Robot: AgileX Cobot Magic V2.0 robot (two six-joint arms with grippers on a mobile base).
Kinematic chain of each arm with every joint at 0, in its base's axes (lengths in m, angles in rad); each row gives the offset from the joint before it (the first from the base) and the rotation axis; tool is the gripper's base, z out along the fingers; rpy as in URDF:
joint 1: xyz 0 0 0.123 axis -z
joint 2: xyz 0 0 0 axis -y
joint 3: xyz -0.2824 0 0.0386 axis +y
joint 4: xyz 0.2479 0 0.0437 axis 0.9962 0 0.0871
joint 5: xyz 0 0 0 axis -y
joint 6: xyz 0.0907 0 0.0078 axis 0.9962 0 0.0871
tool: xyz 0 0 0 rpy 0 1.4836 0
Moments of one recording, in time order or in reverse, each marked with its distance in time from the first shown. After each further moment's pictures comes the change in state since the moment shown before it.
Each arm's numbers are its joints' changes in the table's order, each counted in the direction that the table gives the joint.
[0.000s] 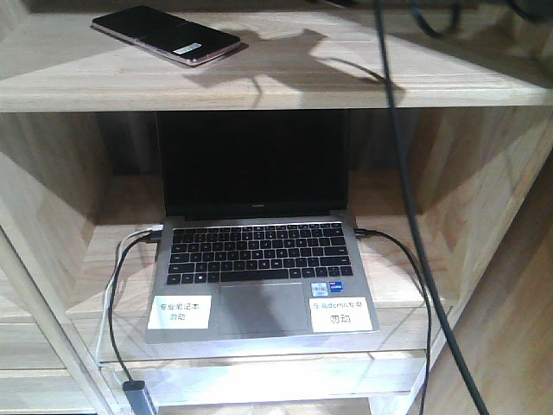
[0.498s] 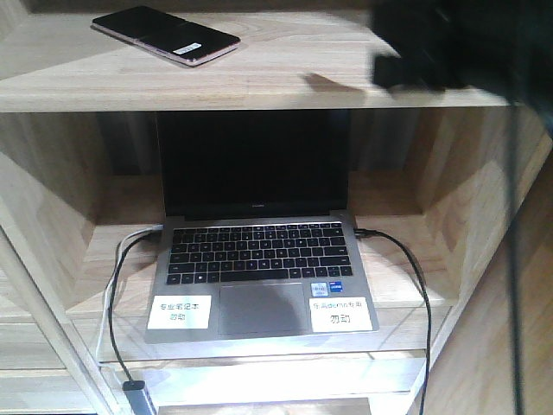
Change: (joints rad) left arm 0.000 0.000 0.000 0.000 0.000 0.000; right arm -0.002 0.499 0.642 0.051 0.316 -0.111
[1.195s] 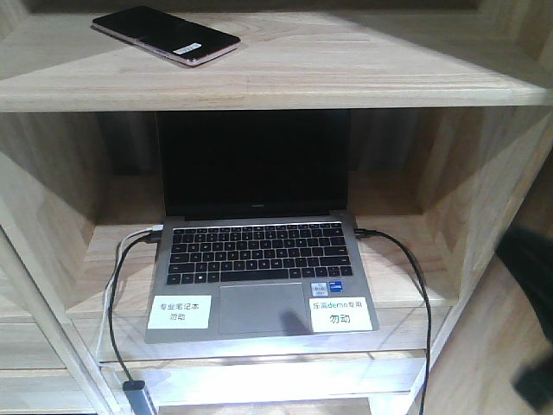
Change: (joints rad) left arm 0.000 0.000 0.000 0.000 0.000 0.000; right arm 0.000 0.692 0.734 0.012 0.135 -0.010
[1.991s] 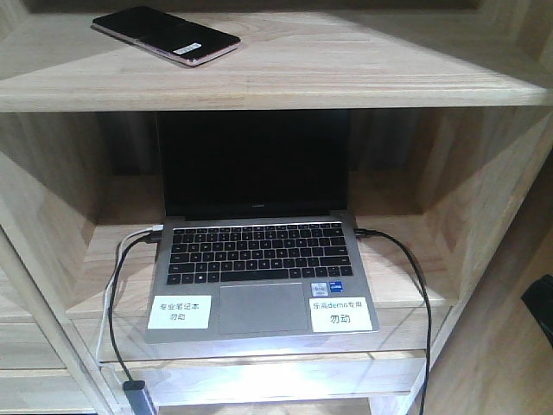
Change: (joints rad) left arm 0.000 0.000 0.000 0.000 0.000 0.000; right arm 0.000 0.203 0.125 0.002 0.001 0.000
